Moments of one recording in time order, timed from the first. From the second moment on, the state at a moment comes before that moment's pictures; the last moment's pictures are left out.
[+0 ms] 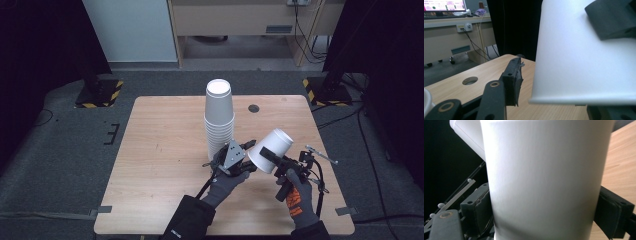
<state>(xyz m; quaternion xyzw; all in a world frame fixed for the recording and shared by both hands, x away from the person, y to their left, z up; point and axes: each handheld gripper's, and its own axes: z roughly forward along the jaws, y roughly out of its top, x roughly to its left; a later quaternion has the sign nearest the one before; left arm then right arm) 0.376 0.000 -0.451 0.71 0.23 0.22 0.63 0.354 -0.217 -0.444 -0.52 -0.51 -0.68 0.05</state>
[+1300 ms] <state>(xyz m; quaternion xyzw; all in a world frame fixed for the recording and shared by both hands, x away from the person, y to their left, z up) 0.367 0.011 -0.453 0.73 0.22 0.22 0.61 0.363 -0.219 -0.451 -0.51 -0.52 -0.68 0.04</state>
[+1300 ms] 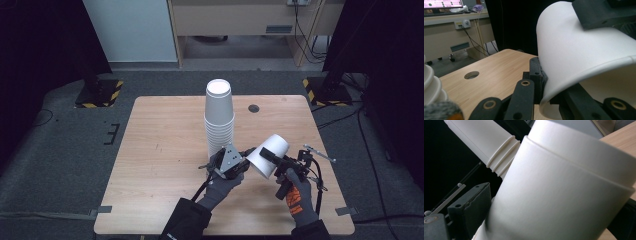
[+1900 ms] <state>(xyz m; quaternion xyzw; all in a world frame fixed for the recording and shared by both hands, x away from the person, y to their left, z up) 0.361 0.020 -0.449 0.74 0.22 0.20 0.61 0.365 -0.230 -0.446 -0.51 -0.51 -0.69 -0.02</state>
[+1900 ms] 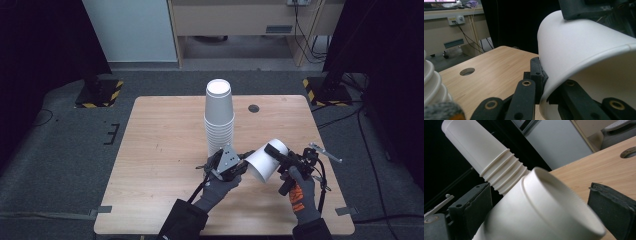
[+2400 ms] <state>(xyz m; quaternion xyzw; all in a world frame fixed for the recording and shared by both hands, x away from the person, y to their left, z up) 0.355 0.040 -0.446 0.75 0.22 0.17 0.60 0.369 -0.256 -0.444 -0.52 -0.50 -0.68 -0.09</state>
